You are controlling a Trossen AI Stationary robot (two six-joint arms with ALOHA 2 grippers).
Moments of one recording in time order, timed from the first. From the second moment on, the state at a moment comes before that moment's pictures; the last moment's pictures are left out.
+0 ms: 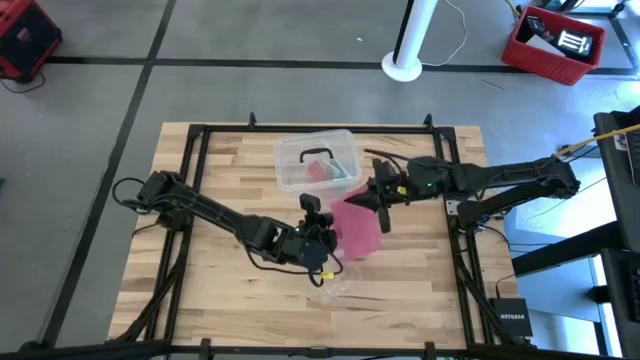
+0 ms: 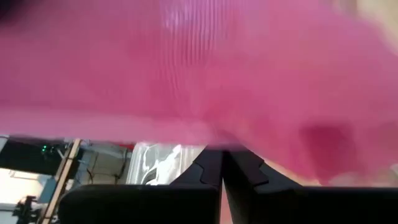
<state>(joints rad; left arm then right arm) -0.36 1.83 1.54 -0.41 -1.00 0.30 0.10 1.15 1.03 -0.12 -0.01 0.31</state>
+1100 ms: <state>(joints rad) -0.42 1.78 1.20 -0.32 -0.67 -0.48 0.10 1.21 1.03 -0.41 -0.15 0.25</state>
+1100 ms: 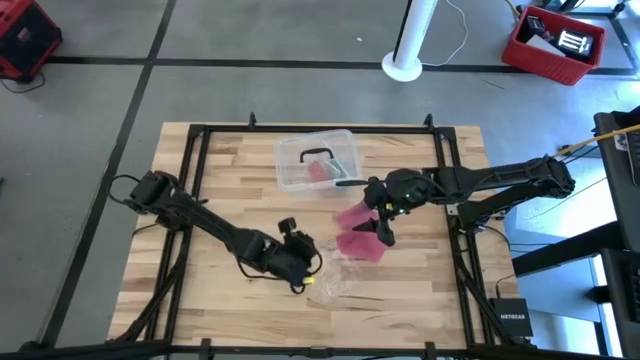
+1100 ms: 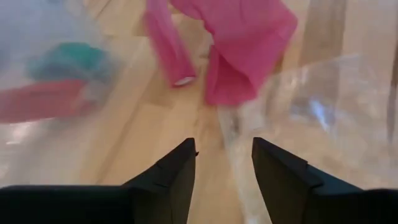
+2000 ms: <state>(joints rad) -0.26 2.07 1.05 0.35 -0.56 -0.12 0.10 1.31 1.03 -0.41 -0.20 0.28</state>
